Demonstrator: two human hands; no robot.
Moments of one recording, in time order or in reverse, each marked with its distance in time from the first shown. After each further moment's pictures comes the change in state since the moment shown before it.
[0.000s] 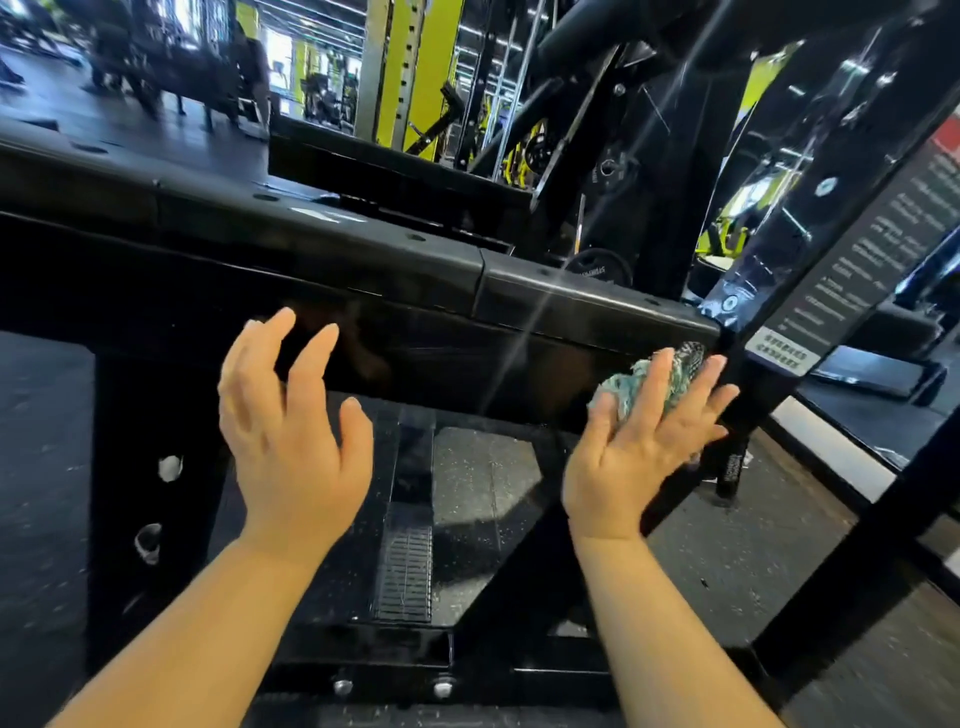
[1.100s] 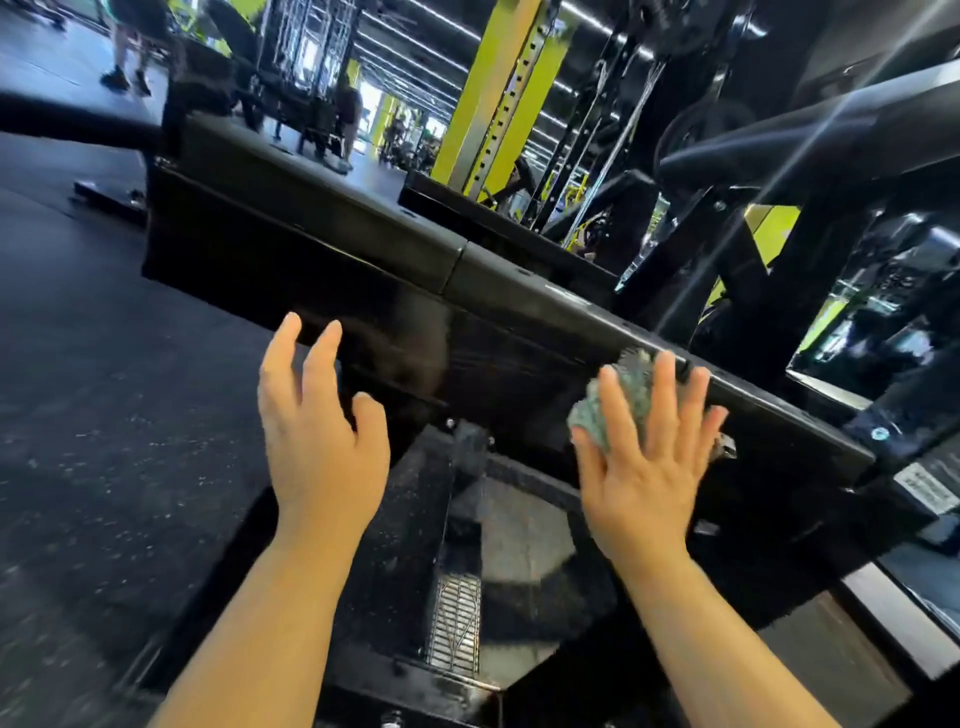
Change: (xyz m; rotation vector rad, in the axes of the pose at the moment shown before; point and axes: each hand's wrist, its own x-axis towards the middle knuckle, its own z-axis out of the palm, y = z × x) left_hand 0.022 -0.080 -0.059 -0.207 0.036 -0.507; right_hand -0.014 -0.104 0.017 -0.130 -0.188 -0.681
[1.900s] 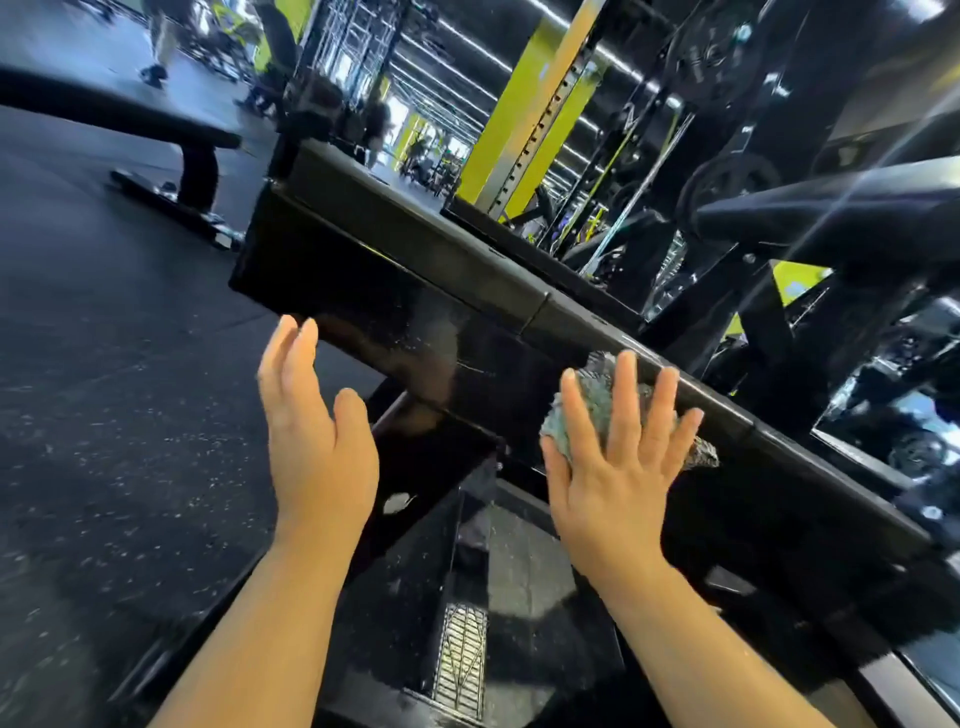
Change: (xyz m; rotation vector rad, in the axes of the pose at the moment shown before) left_hand 0.026 -0.020 -0.021 -0.354 0.080 -0.183; right_hand 0.034 -0.063 0.007 -0.017 -0.065 -0.161
